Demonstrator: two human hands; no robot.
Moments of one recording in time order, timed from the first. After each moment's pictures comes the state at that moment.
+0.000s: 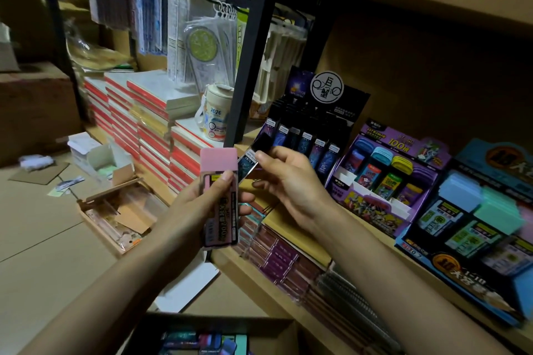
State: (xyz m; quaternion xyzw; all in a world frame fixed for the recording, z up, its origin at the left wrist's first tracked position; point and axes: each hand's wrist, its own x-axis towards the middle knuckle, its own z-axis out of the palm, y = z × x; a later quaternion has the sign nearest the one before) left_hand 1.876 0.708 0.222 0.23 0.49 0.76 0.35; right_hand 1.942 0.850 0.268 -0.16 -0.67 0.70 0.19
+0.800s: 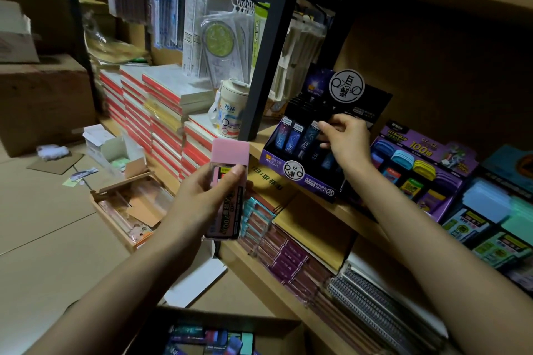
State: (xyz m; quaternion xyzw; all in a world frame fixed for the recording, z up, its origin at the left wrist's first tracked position) left_hand 1.866 0.704 0.219 0.23 0.56 0.75 0.25; right_hand 1.907 0.959 0.276 -0.28 -0.80 0.36 0.39
